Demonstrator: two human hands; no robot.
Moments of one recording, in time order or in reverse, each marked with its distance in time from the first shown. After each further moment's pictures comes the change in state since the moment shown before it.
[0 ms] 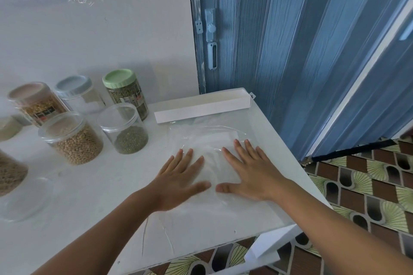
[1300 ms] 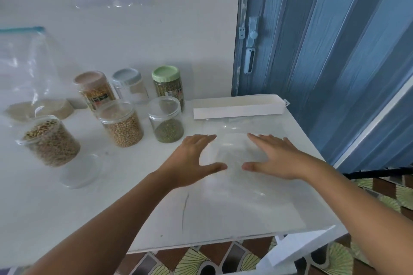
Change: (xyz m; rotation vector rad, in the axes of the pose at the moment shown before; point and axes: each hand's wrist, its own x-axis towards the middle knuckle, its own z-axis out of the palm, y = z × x) left_hand -0.047 -0.018 -0.039 -0.251 0.421 -0.046; right_hand -0.005 -0.038 -0.070 0.174 -0.048 0.024
